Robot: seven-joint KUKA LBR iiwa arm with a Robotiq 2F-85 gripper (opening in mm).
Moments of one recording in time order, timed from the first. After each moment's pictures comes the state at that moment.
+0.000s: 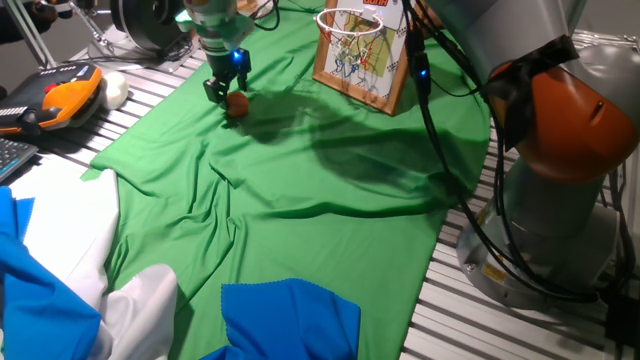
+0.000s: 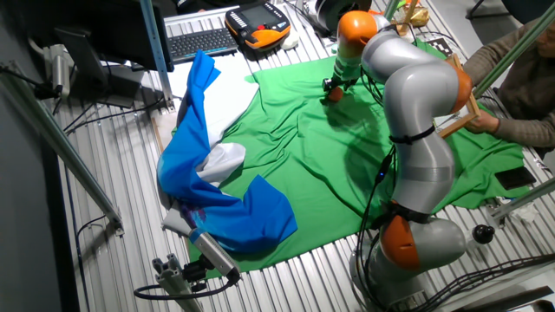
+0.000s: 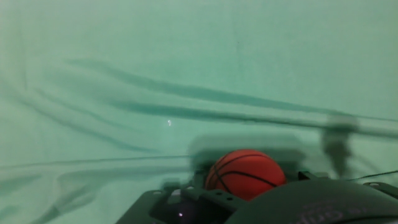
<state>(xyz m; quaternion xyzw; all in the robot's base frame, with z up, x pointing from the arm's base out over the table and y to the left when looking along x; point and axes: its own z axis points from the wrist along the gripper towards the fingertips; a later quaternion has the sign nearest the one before) 0.701 -0.132 0.049 0.03 1.00 -0.05 0.06</state>
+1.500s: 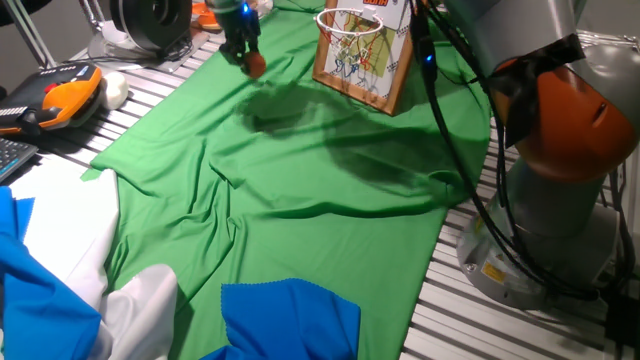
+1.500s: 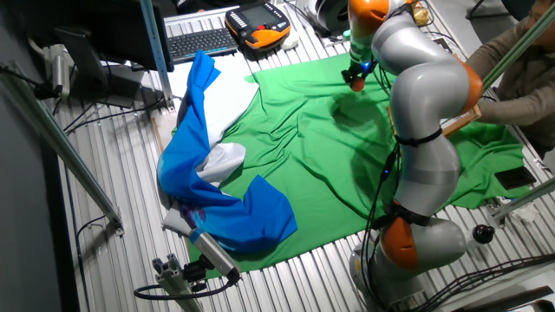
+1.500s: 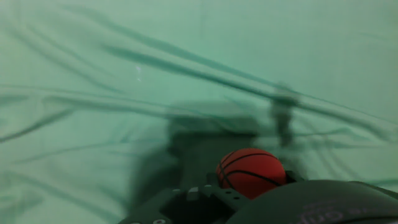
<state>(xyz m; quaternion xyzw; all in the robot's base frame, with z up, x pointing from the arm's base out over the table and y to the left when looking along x) 0.655 -0.176 0.160 -0.04 0.99 -0.10 -0.02</state>
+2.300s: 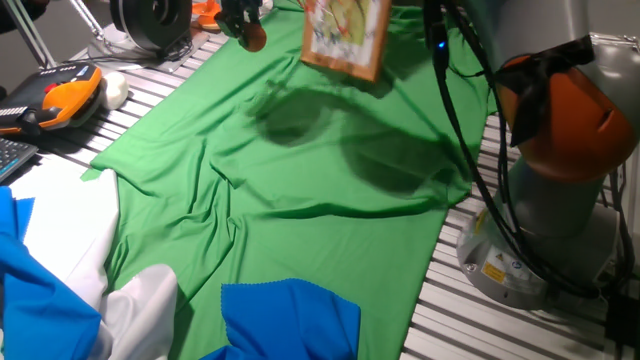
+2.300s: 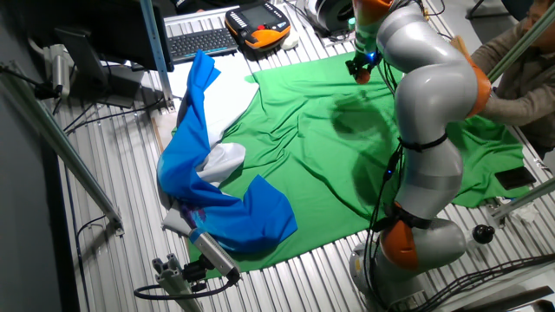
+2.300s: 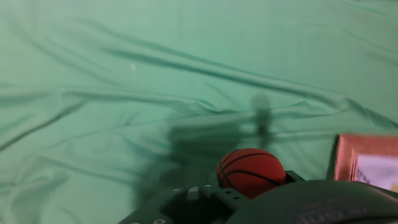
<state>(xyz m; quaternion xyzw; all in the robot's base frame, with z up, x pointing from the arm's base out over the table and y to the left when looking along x) 0.648 -0.167 0.219 0.02 1.00 -0.09 0.01</state>
